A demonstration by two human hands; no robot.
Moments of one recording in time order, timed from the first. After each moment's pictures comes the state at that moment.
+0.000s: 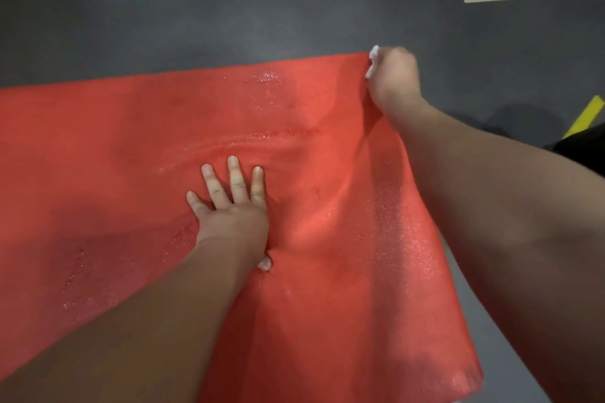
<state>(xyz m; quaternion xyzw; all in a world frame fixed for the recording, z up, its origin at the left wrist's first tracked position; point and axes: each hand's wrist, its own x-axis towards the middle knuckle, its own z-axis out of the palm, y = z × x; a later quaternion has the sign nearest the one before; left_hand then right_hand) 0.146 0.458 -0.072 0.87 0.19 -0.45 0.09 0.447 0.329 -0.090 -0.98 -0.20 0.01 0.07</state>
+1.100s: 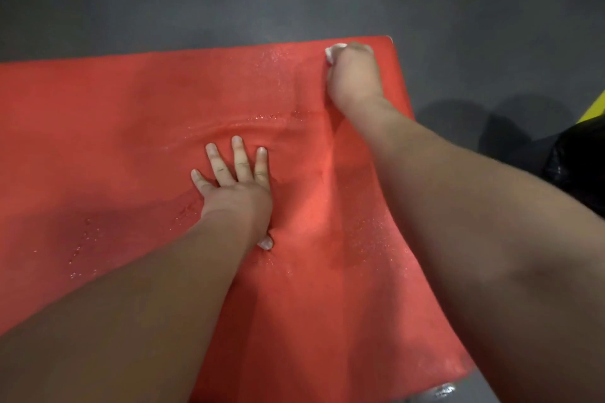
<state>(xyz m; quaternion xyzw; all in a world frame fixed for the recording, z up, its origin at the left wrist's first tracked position) 0.153 0.455 -0.069 0.85 0.21 -0.47 0.08 0.385 0.381 -0.091 -0.96 -0.29 0.02 0.01</state>
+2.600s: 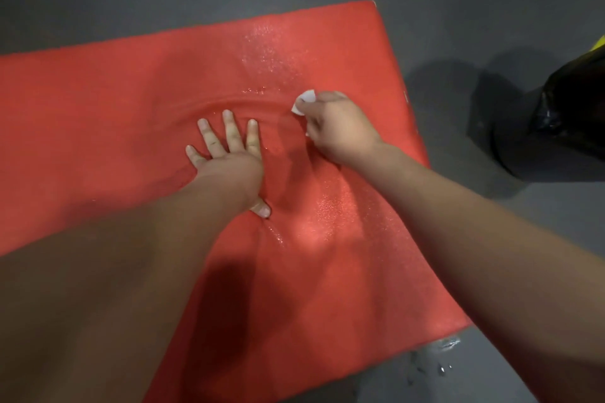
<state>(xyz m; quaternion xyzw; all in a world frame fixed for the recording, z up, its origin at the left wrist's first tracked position) 0.147 0.453 -0.059 0.86 0.20 -0.46 0.07 0.269 0.312 -0.091 -0.89 -0.42 0.07 0.17</state>
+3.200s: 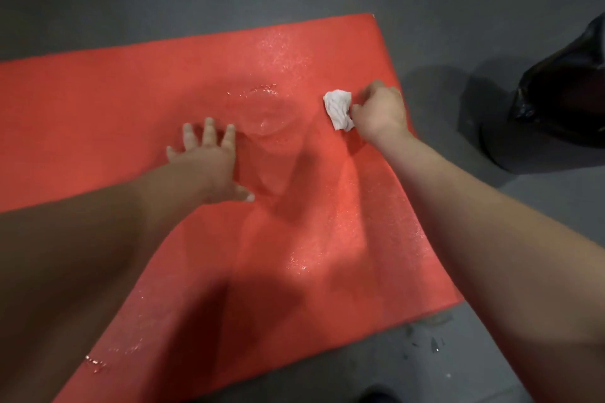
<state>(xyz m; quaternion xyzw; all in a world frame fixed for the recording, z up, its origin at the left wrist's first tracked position) 0.089 0.489 -0.033 0.89 0.20 -0.40 0.07 0.269 0.278 -0.053 -0.97 -0.05 0.12 0.20</state>
